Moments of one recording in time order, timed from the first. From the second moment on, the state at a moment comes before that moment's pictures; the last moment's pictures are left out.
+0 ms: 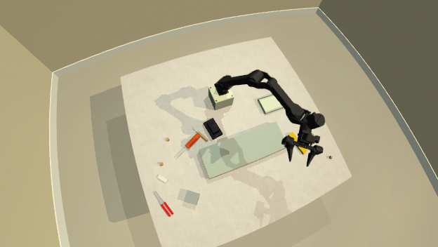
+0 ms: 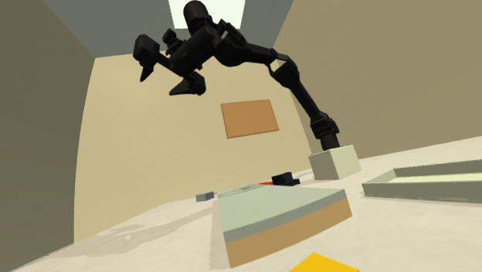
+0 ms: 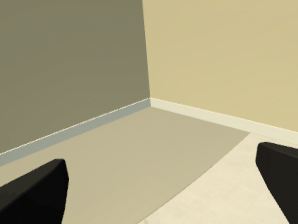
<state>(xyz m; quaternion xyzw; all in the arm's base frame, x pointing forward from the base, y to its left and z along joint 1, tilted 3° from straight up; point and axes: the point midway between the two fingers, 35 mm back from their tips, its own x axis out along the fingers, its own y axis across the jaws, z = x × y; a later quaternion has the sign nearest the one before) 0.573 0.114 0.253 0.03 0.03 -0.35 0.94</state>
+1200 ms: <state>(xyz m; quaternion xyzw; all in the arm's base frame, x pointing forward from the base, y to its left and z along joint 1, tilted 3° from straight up) 0.260 -0.153 0.013 0.59 0.12 -0.74 0.29</state>
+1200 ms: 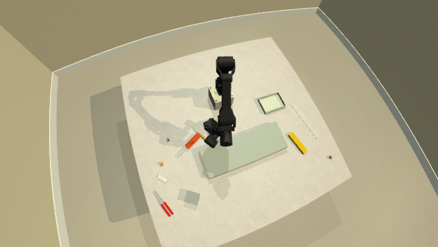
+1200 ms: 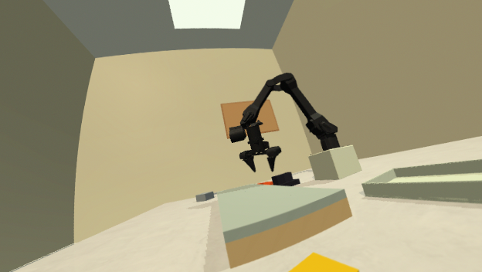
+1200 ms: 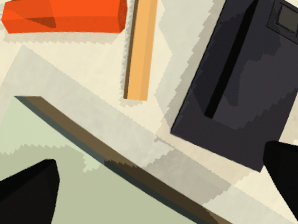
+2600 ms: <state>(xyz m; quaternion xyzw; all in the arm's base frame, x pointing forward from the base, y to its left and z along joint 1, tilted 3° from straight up) 0.188 -0.139 -0.022 0.59 0.03 -0.81 0.06</state>
